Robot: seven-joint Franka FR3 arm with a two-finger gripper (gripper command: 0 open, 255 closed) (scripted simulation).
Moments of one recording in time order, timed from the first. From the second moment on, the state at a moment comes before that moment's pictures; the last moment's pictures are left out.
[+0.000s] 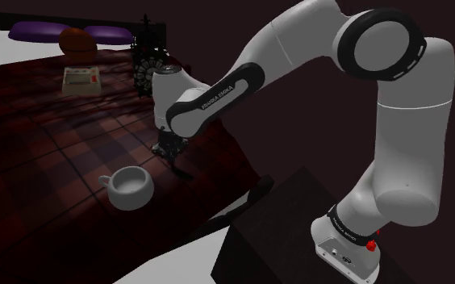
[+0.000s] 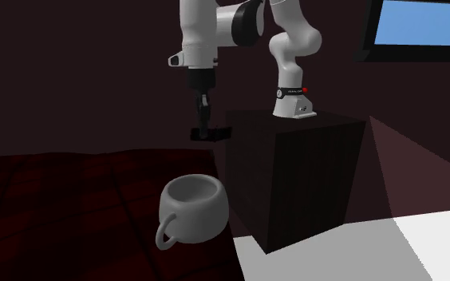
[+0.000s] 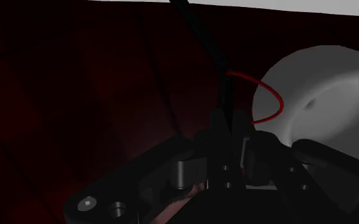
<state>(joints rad) 0.24 0.53 0.29 -1.91 -0.21 2.39 0.82</state>
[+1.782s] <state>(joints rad) 0.51 1.27 0.24 -0.72 -0.24 1.96 0.86</state>
